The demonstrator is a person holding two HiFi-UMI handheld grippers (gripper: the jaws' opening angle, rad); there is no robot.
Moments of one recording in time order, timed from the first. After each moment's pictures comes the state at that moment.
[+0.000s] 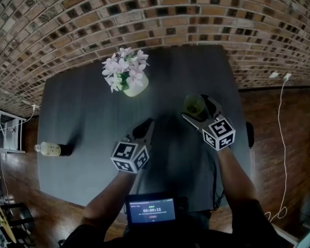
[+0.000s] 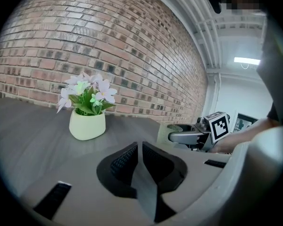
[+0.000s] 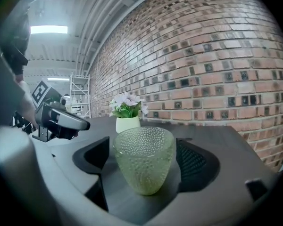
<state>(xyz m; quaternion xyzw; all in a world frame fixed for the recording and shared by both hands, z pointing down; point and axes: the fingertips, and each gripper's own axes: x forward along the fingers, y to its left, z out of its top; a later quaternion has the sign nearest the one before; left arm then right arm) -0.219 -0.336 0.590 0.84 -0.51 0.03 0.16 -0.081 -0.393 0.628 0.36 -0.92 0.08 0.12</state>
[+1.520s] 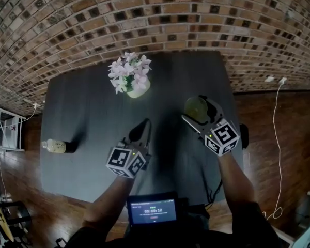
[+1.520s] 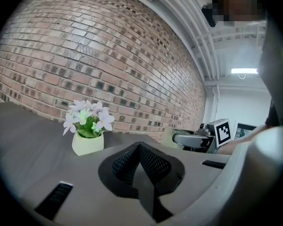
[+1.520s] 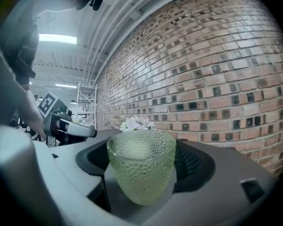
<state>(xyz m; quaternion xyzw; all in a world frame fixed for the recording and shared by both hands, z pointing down) -0.231 -0.310 0.517 0.84 -0.52 -0.04 0.13 -0.090 -0.361 0.534 0.34 -0.94 0.05 0.07</state>
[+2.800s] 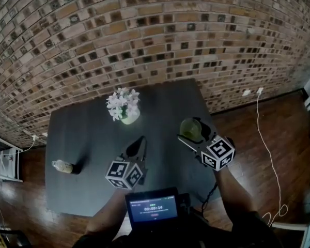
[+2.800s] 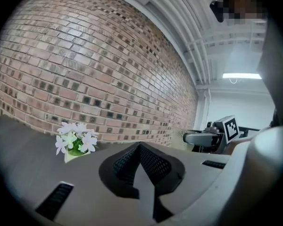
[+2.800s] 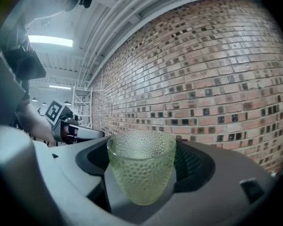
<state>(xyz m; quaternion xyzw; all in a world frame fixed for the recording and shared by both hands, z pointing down) -0.205 -0.271 0.414 0.86 -0.49 -0.05 0.12 -0.050 -0.285 0.422 0.38 -0.92 0.06 0.07</state>
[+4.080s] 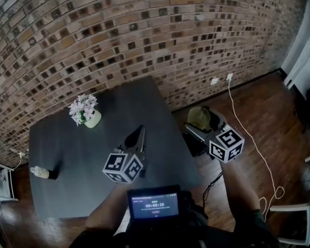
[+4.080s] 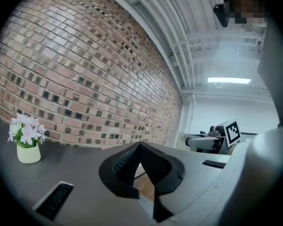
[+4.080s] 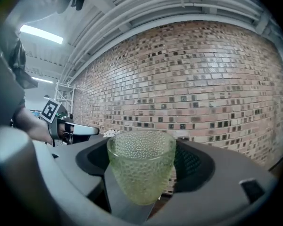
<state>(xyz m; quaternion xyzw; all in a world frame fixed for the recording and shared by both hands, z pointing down) 0.006 -0.229 0.367 0.90 -0.41 -0.08 0.11 0.185 -0.213 0.379 0.49 -0.87 0.04 0.08</state>
